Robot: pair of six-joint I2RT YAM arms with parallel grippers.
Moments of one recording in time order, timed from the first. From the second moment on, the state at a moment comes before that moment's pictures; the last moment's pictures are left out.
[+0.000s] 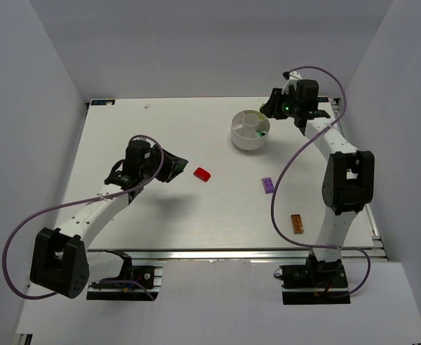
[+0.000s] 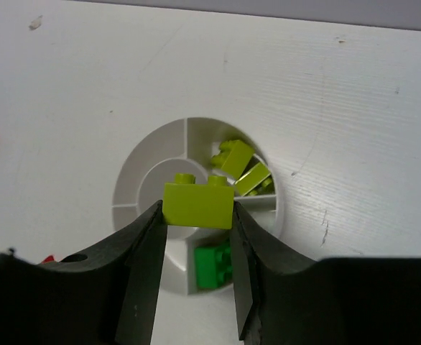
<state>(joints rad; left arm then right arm) -0.34 1.23 0.80 -0.13 0.23 -1.22 0.14 1.90 1.55 -0.09 -0.41 0.16</state>
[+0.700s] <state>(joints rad) -0.34 1.19 0.75 -0.10 0.22 -1.21 0.12 2.12 1.70 -0.07 -0.43 0.21</state>
